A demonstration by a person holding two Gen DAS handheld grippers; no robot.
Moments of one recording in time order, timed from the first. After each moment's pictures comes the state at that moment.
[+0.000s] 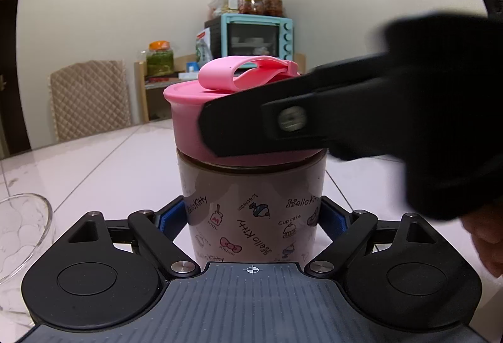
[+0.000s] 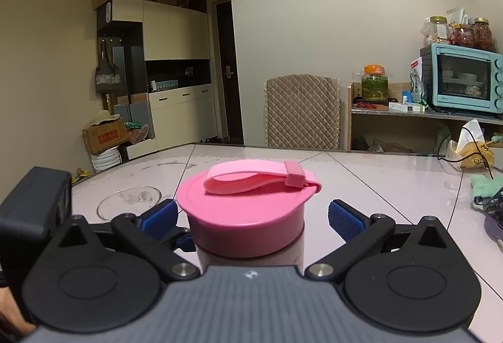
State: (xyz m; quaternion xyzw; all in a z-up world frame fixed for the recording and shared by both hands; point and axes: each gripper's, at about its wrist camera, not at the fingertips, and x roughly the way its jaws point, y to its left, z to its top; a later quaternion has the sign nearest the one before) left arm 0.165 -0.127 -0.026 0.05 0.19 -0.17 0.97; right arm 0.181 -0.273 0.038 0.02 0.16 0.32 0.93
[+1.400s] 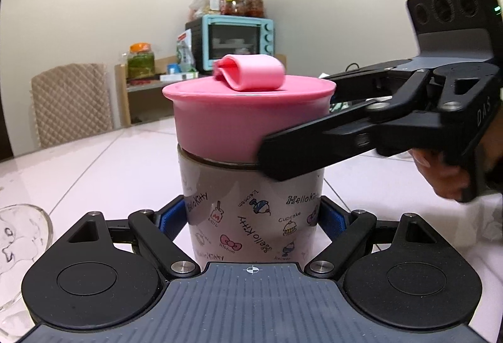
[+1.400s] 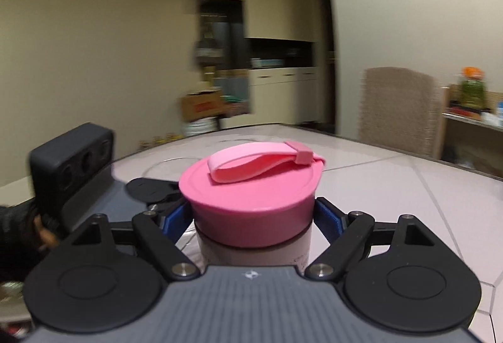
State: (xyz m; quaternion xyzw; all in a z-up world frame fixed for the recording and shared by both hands) left arm 0.181 -0.104 -0.003 0.05 0.19 -0.22 0.96; right arm 0.246 -0.316 0.031 -0.04 0.16 0.56 0.81
